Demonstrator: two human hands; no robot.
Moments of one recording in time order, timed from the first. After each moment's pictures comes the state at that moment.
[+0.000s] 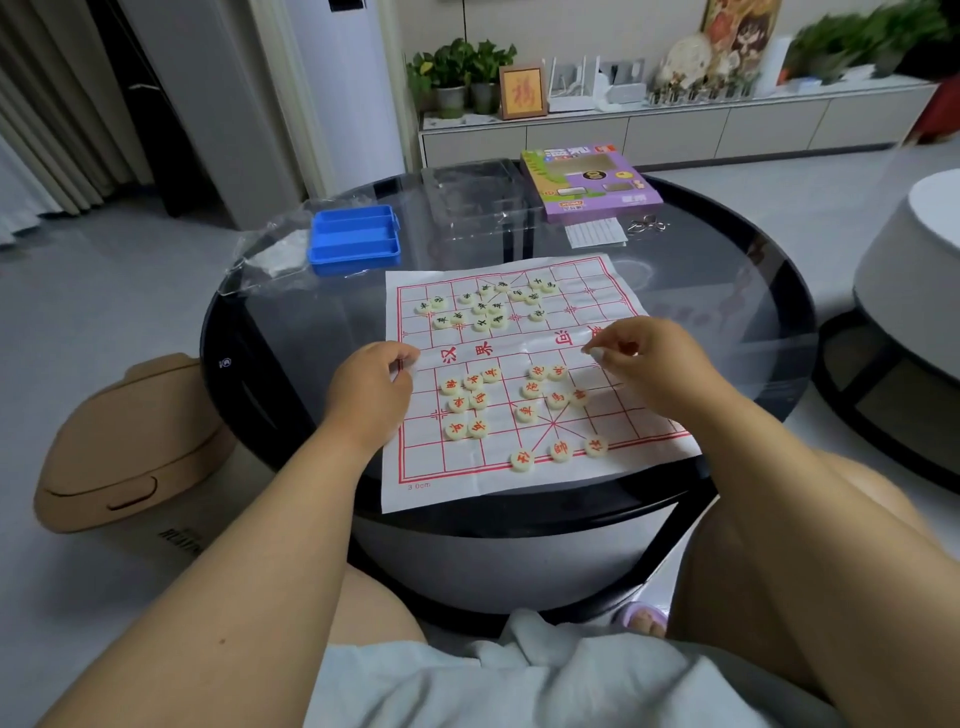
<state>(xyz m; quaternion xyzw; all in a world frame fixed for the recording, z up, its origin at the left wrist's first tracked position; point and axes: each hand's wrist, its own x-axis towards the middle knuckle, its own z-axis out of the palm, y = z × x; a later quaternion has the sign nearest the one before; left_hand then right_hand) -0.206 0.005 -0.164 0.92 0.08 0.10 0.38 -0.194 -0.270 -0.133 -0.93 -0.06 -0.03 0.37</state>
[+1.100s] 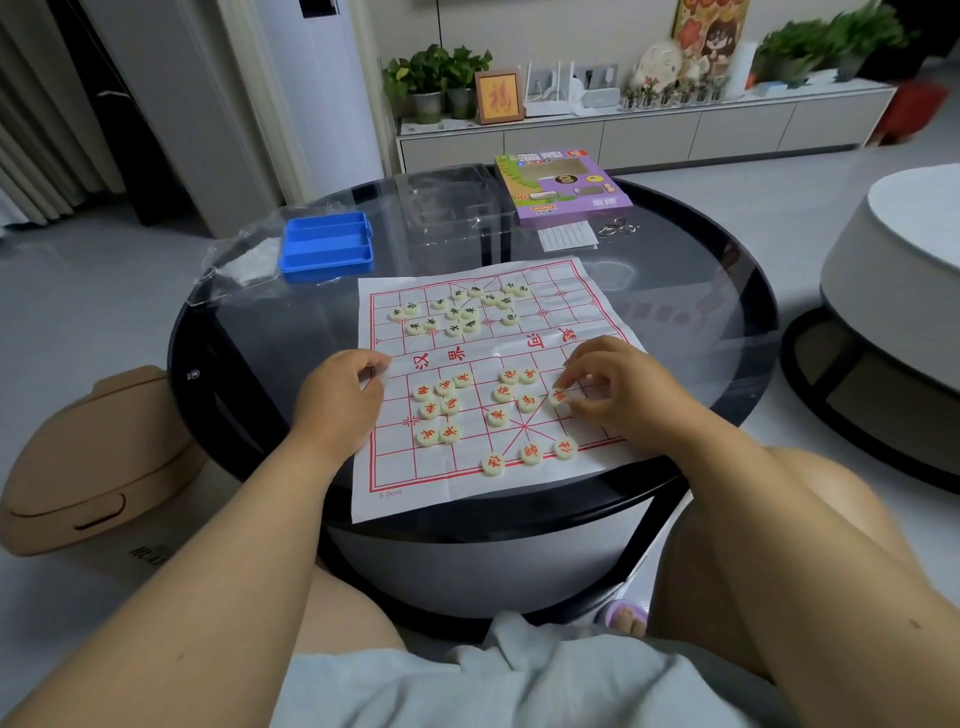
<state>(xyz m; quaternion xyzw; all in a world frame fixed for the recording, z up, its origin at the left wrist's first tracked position) -0.204 0.008 -0.169 0.92 0.08 0.10 0.37 -0.208 -0.288 -0.147 -0.94 -0.17 0.00 0.30</state>
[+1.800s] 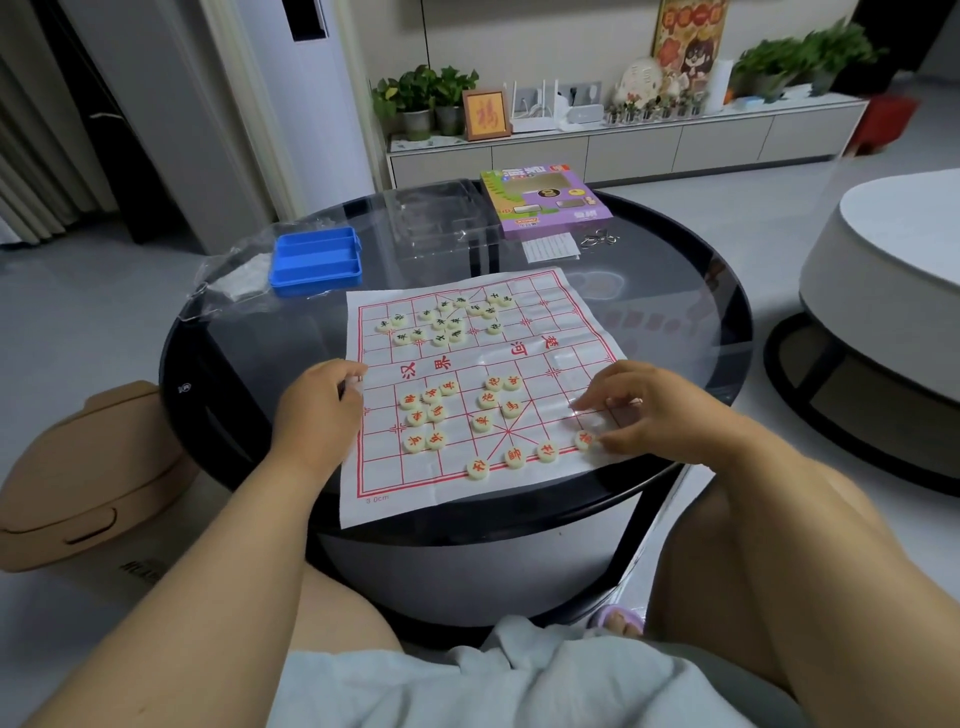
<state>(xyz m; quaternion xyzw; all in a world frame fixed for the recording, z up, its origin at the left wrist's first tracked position) -0.218 0.003 -0.160 0.92 0.08 0.14 0.36 -0.231 -0.329 -0.135 -0.93 -0.16 0.10 0.33</state>
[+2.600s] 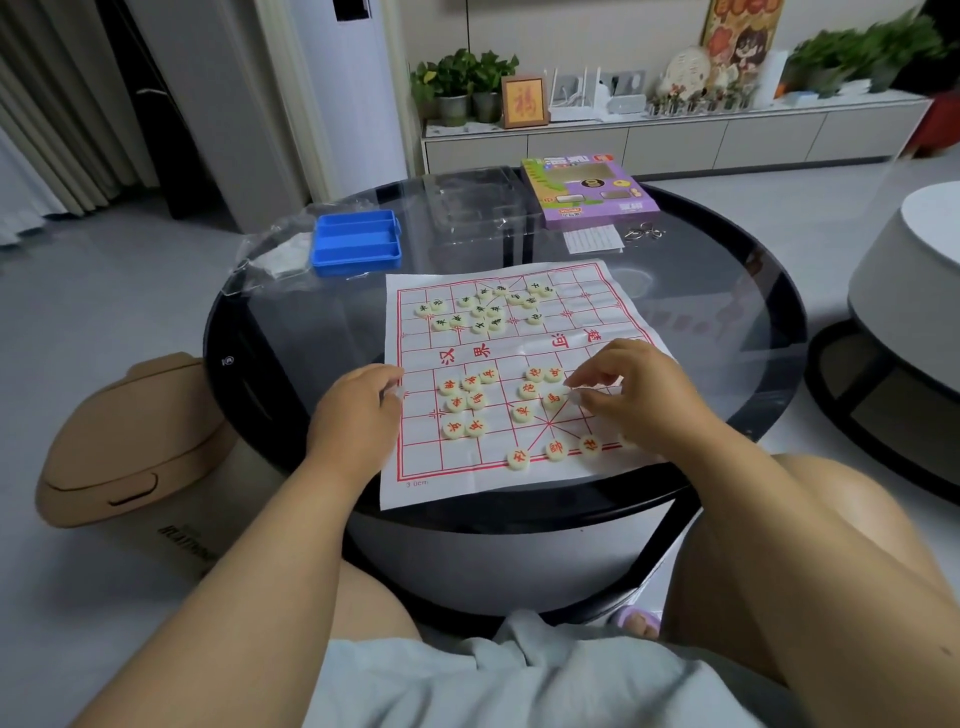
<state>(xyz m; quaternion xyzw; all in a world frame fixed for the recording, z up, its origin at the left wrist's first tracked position) -0.234 0.010 -0.175 0.94 0.06 0.13 0.30 -0.223 -0.264 -0.135 -0.94 -0.12 -0.04 0.31</state>
